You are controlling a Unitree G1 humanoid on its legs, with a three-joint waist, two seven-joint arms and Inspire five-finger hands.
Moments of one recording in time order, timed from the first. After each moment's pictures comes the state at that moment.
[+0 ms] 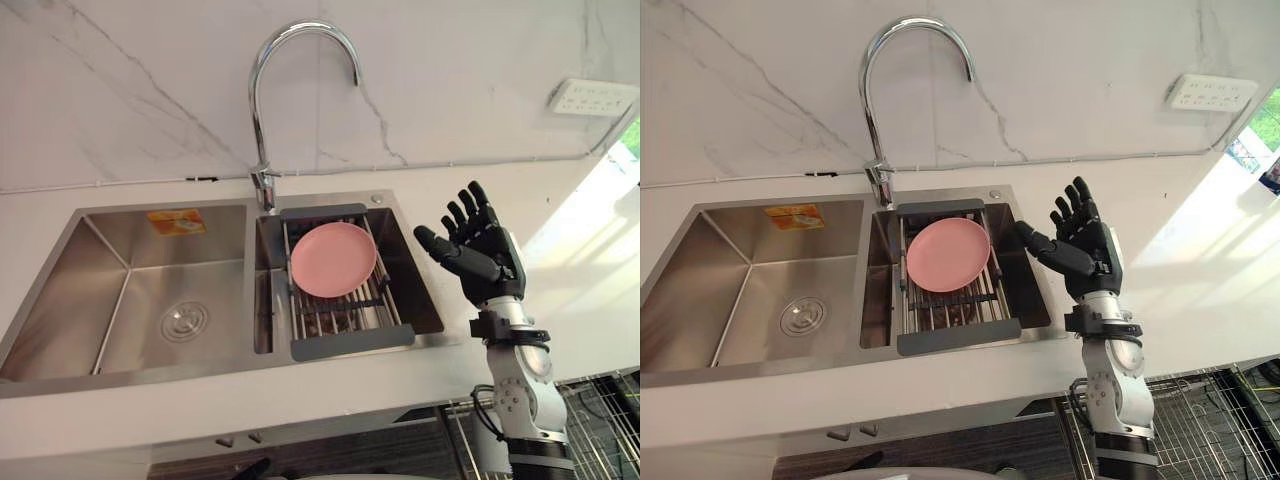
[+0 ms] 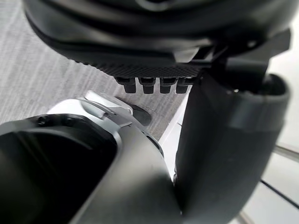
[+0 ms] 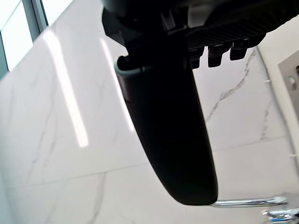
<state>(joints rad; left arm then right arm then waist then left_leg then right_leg) 0.20 0.14 0.24 1.04 -0.46 0.27 -0.07 0.00 -0.25 -0.22 -0.09 0.47 0.06 0.16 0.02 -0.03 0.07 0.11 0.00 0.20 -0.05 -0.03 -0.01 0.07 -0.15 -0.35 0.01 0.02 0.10</state>
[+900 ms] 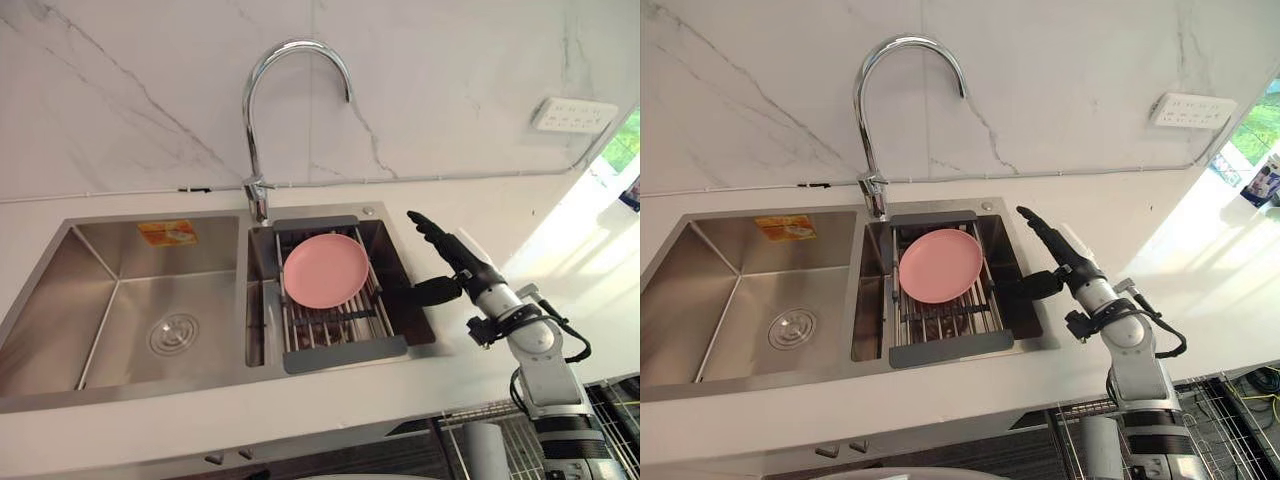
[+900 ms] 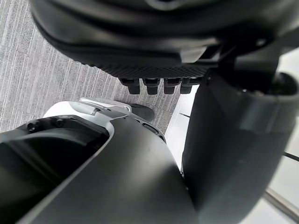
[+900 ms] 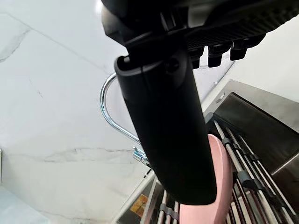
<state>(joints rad) 0.22 0.15 0.23 0.98 -0.31 0.30 -0.12 -0.12 -0.43 -0.07 0.06 -0.22 -0.09 0.36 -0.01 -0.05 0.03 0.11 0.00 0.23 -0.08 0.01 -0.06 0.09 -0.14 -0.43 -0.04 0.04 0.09</state>
